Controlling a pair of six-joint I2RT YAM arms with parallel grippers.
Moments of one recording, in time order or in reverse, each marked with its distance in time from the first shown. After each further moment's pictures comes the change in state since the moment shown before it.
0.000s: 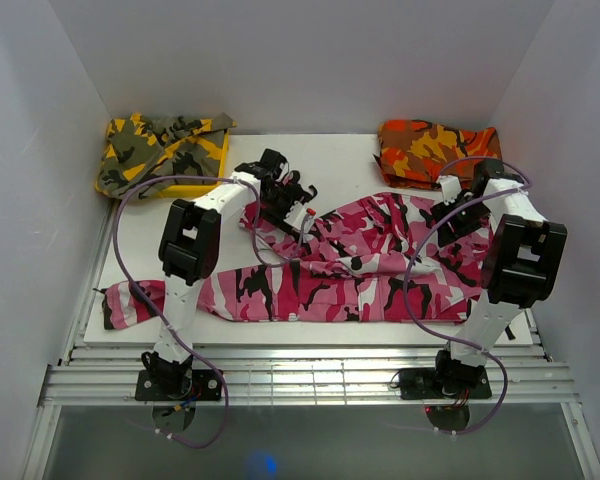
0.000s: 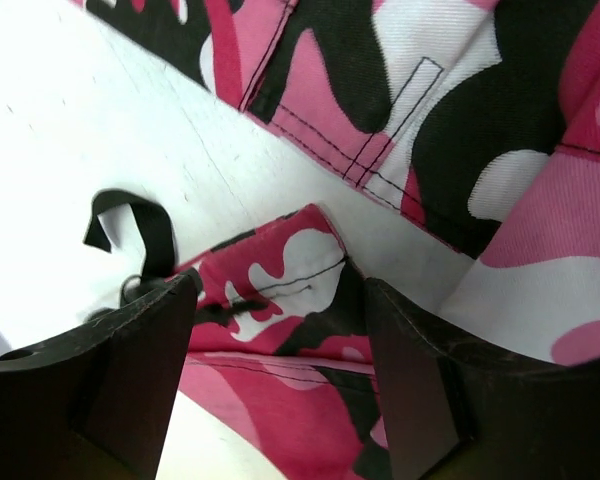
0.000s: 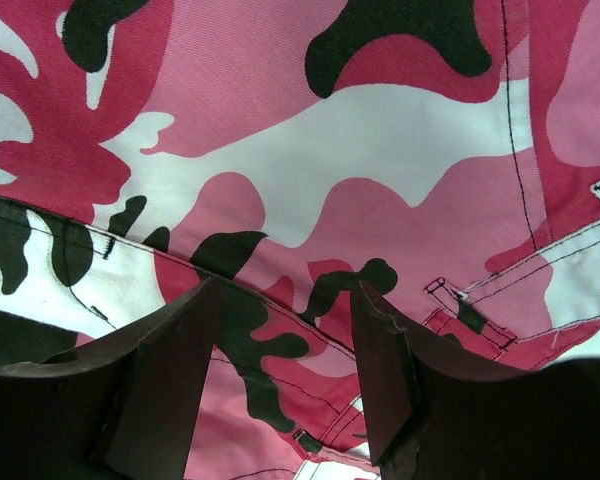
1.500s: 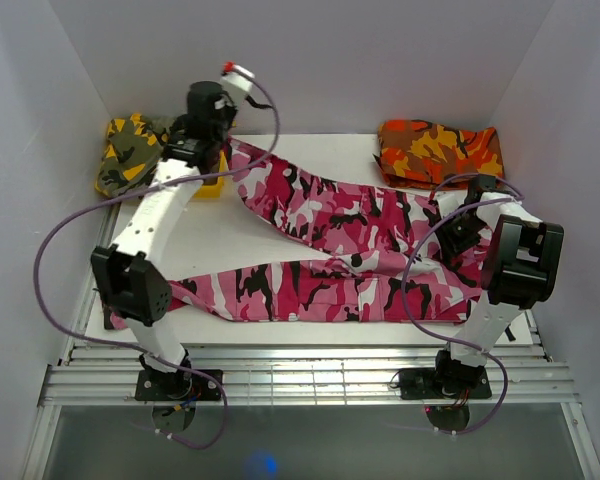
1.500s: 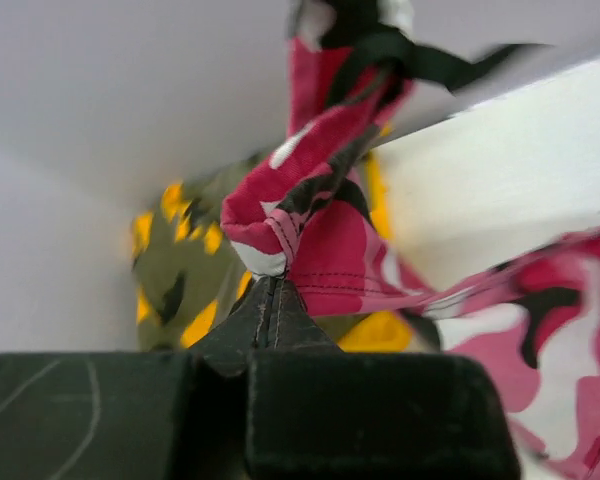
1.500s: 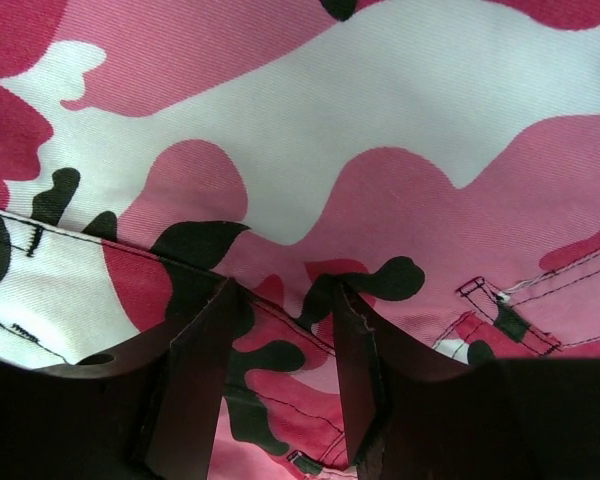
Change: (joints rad) left arm 0.068 -0.435 0.043 0.397 -0.820 -1.230; right arm -0.002 -0.006 -0.161 0.135 0.116 -0.002
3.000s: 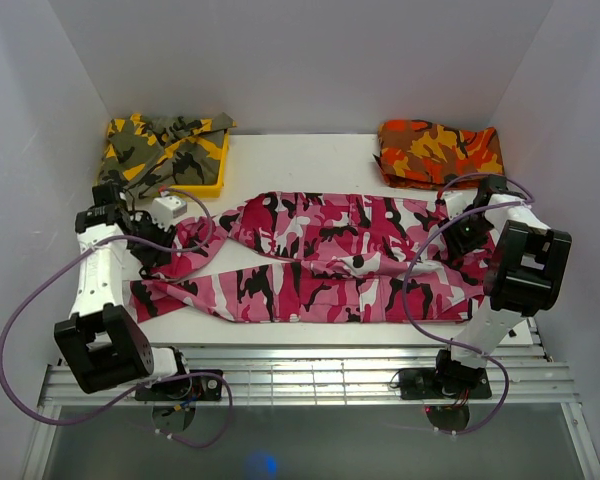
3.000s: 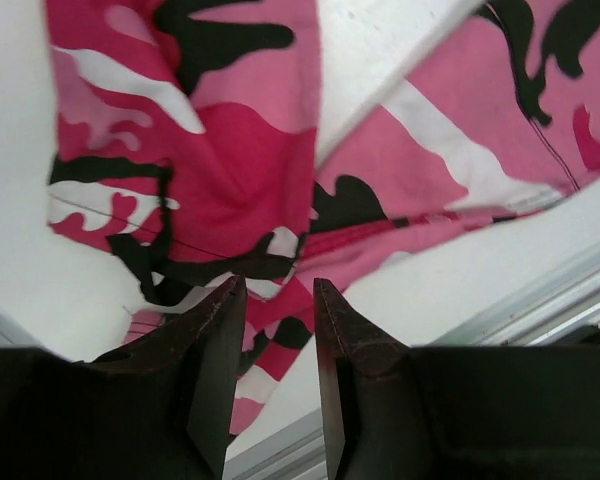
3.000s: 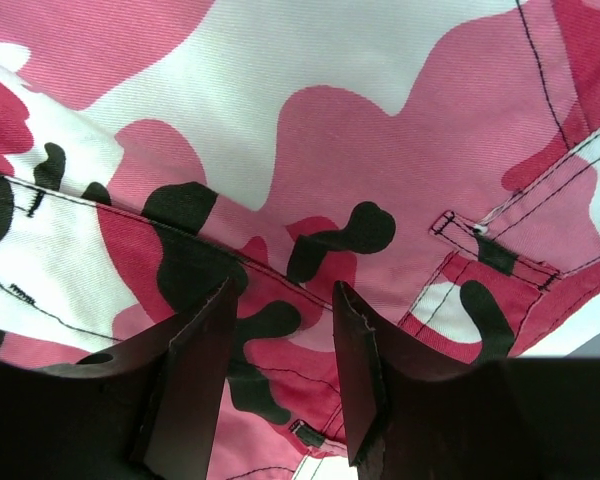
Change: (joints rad) left arm 0.666 -0.477 -0.697 -0.668 0.778 0.323; right arm -0.045 -0.053 -0.018 -0.015 -0.026 -0.039
